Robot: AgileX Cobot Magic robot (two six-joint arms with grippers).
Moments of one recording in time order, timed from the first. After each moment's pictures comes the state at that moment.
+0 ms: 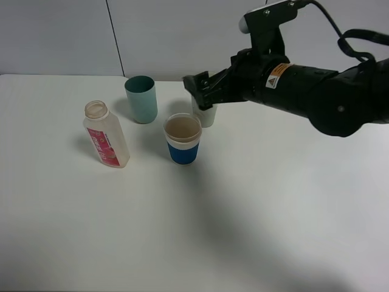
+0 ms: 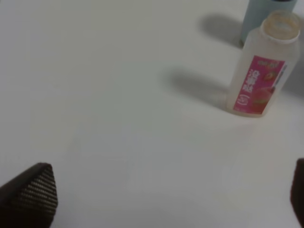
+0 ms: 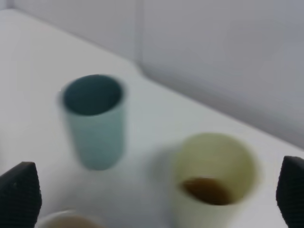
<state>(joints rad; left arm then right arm) -0.01 0.00 -0.50 -0.02 1.05 -0.01 0.64 1.59 -0.73 0.08 -0.49 -0.12</state>
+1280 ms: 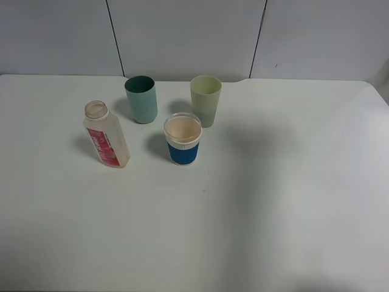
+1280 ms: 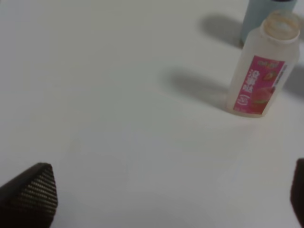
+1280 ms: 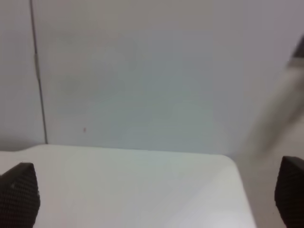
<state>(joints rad) -0.01 0.00 -0.50 -0.02 1.05 -0.01 -0.10 0.87 -0.73 0.10 0.15 -0.28</state>
